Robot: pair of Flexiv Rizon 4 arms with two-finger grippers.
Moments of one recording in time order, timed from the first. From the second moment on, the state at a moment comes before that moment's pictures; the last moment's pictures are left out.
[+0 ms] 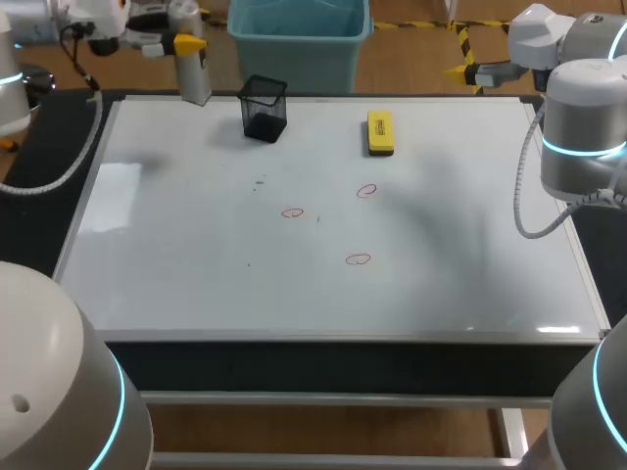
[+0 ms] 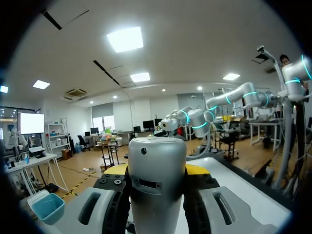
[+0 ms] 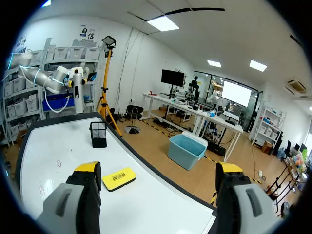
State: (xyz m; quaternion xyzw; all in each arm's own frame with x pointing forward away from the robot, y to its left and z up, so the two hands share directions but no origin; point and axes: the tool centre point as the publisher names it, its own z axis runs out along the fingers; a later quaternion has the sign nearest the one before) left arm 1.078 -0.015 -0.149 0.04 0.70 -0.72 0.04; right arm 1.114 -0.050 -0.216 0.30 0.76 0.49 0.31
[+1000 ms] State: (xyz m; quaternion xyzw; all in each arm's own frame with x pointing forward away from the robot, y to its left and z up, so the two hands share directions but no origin) left arm 1.047 0.028 -0.188 -0.05 0.68 -0.72 0.12; right arm 1.114 -0.050 -0.216 0.30 0.76 0.49 0.31
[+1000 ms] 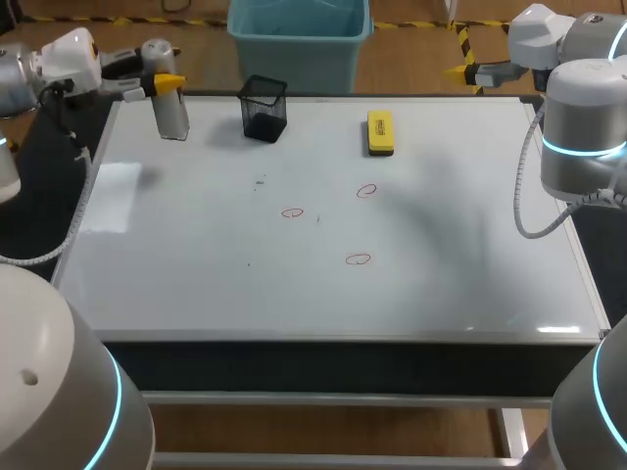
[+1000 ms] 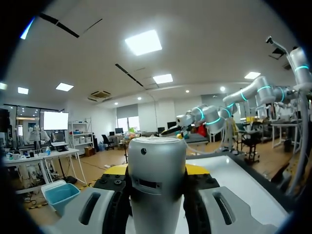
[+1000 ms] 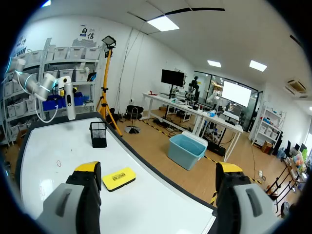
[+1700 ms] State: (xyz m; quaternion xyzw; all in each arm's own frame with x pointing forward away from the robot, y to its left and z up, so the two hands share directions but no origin) left arm 1.045 0.027 -0.187 -0.07 0.68 -0.72 0.14; right arm 1.127 -0.040 -0.252 0.22 0.81 0.47 0.27
